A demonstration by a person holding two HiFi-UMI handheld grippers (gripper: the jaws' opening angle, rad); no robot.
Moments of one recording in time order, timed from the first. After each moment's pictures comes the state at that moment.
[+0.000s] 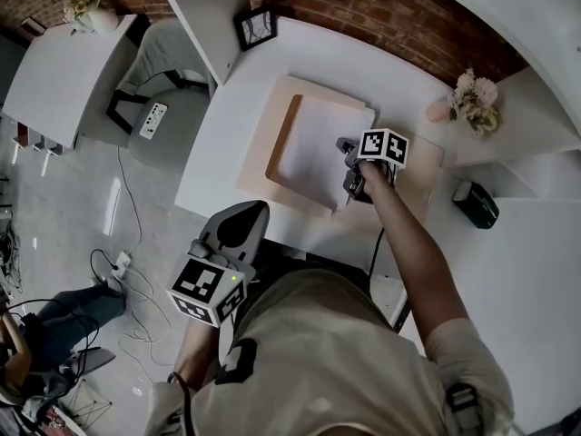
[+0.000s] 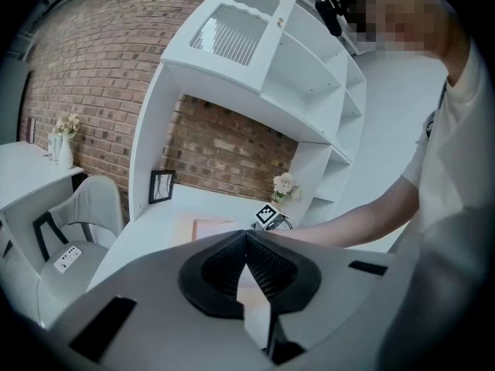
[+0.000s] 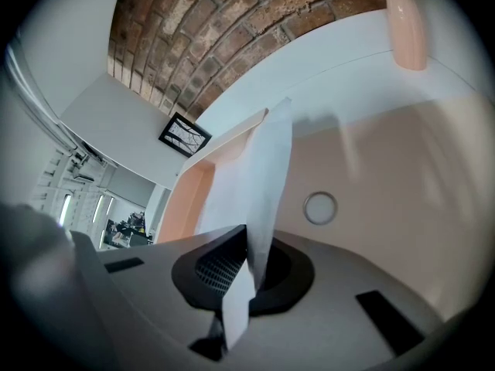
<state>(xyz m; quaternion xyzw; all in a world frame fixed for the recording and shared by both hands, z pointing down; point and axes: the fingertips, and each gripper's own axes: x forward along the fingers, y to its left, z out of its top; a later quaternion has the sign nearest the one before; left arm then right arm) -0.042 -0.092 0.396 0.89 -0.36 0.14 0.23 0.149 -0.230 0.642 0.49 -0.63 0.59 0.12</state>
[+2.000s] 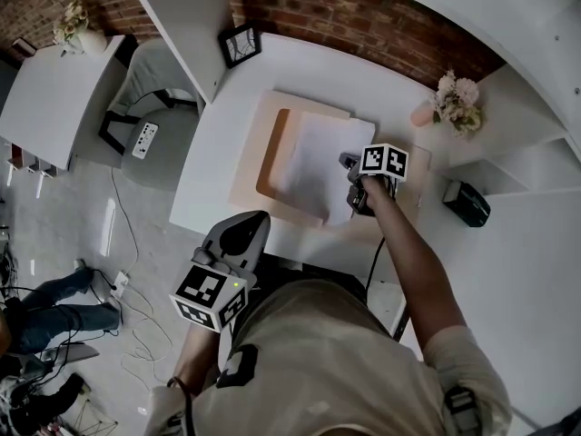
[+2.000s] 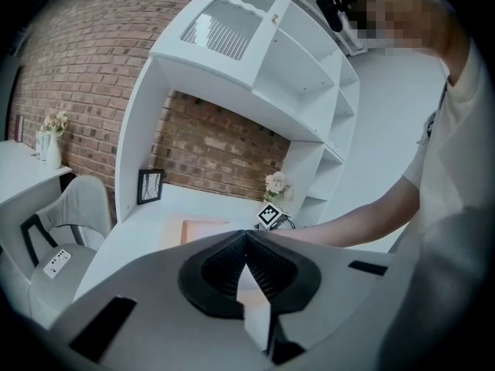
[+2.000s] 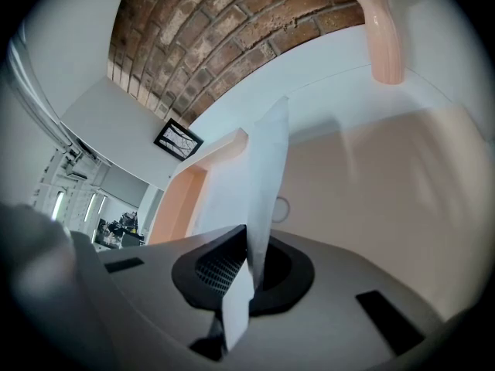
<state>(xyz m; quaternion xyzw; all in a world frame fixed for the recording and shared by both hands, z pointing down) -0.024 -0.093 0.398 0.90 -0.33 0.14 0.23 0.189 -0.212 0.640 0.51 -0.62 0.58 0.13</state>
